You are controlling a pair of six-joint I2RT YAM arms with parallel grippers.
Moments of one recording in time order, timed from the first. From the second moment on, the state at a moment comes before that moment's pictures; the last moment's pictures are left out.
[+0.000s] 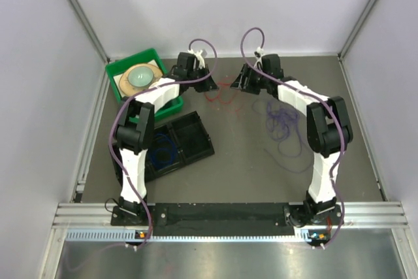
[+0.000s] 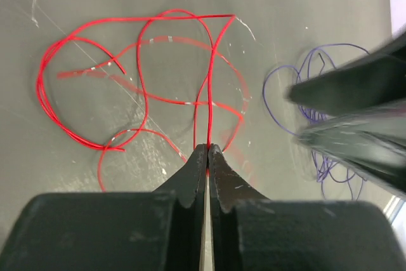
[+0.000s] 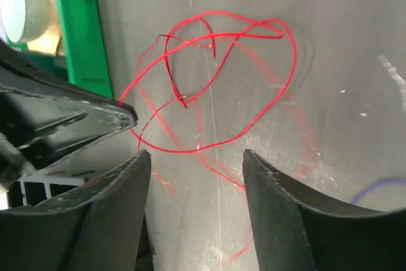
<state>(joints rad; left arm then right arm) -0.35 2.12 1.64 -0.15 0.46 -0.51 0.33 2.01 1.46 -0.06 -0.40 0.57</state>
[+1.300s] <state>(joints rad) -0.54 2.33 1.90 -0.35 -0.25 -0.11 0.22 1.36 0.98 -0.19 -0.29 0.48</state>
